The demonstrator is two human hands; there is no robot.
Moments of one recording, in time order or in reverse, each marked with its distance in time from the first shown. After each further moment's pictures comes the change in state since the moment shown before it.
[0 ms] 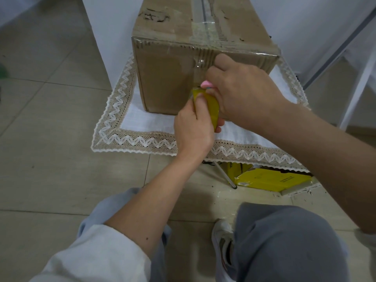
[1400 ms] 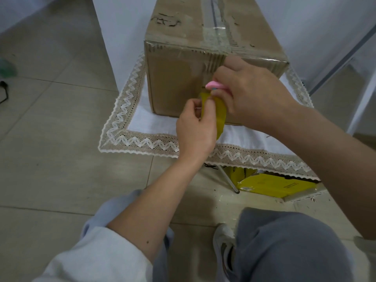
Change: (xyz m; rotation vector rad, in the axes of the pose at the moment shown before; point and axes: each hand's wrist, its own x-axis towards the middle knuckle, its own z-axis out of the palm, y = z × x) left_hand 0.007 -0.002 -0.008 0.006 0.044 -0.038; right_hand 0.005 0.007 0.002 0.133 0.045 -0.050
